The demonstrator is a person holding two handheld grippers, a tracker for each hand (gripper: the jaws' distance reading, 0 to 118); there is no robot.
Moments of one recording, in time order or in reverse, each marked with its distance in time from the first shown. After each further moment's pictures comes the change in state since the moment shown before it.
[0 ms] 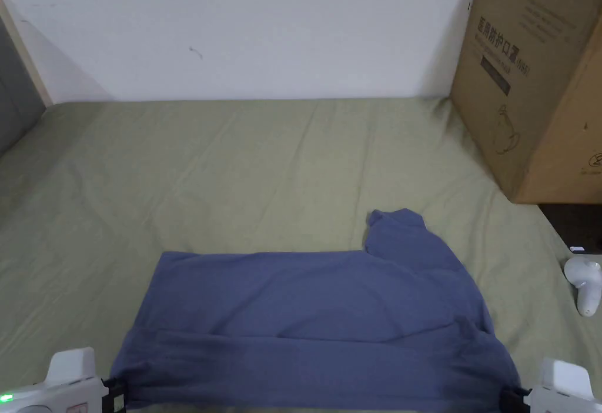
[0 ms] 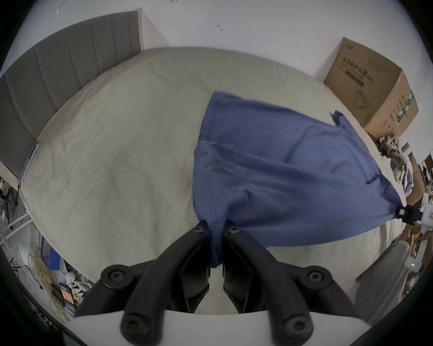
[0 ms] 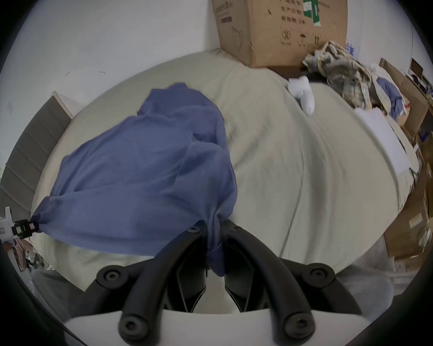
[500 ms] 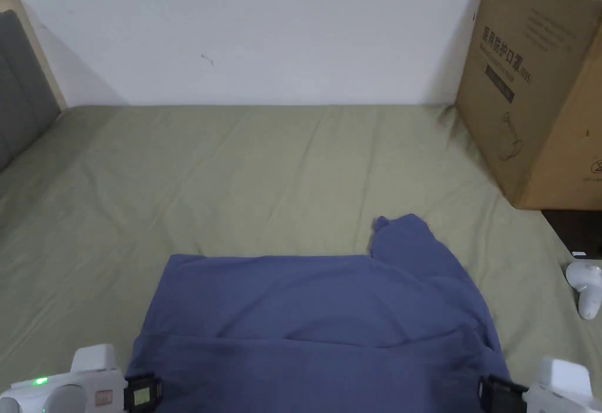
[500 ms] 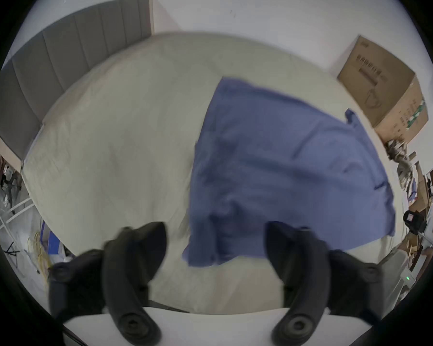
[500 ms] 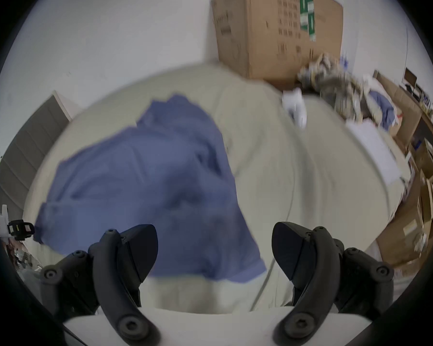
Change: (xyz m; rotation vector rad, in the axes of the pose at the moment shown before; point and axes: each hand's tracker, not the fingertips) left arm 0.018 0.005 0.008 0.007 0.026 0.064; right arm -0.015 0.009 0.027 0.171 -0.034 0.046
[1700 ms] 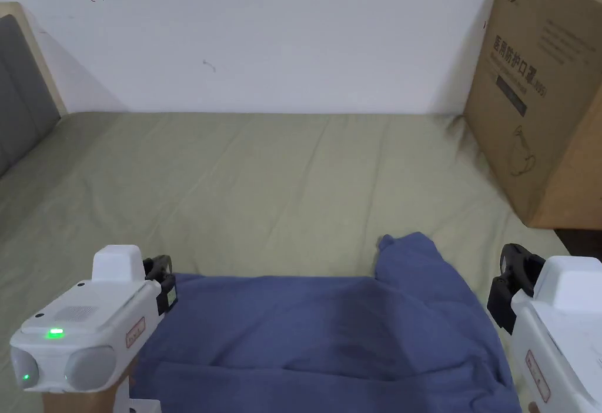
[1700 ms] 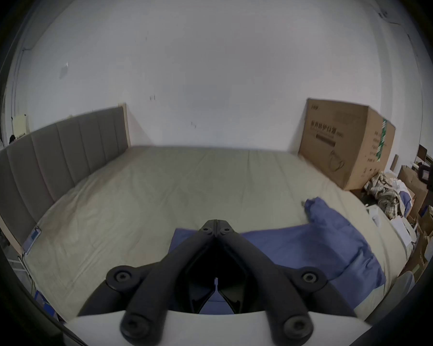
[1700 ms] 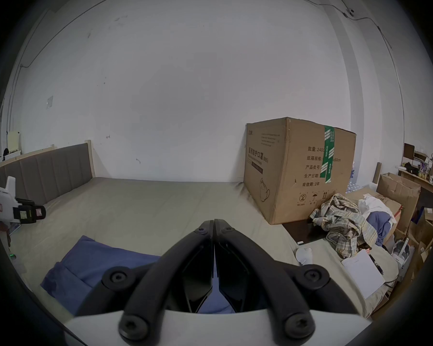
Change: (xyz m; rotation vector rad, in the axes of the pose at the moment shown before) left arm 0.082 0.101 0.032 0.511 -0.073 -0.169; right arm -0.097 0.119 0.083 0.593 0.023 0.186
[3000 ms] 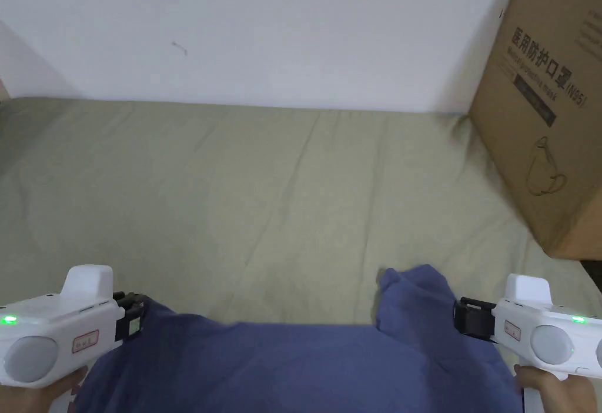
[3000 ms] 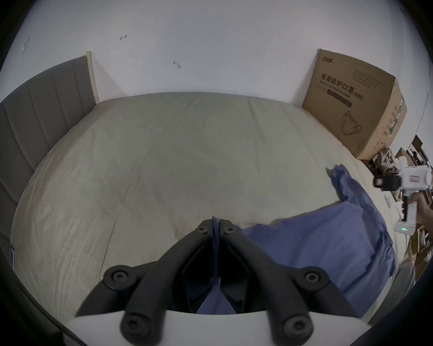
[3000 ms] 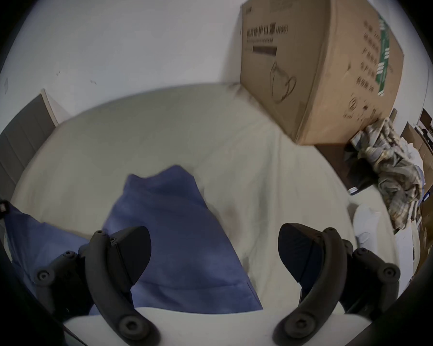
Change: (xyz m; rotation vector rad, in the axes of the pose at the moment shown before) left arm -0.028 0.020 -0.165 -0.288 -0.122 -0.020; right arm 0.063 -0.118 -0.310 -0.637 -0.016 -0.065
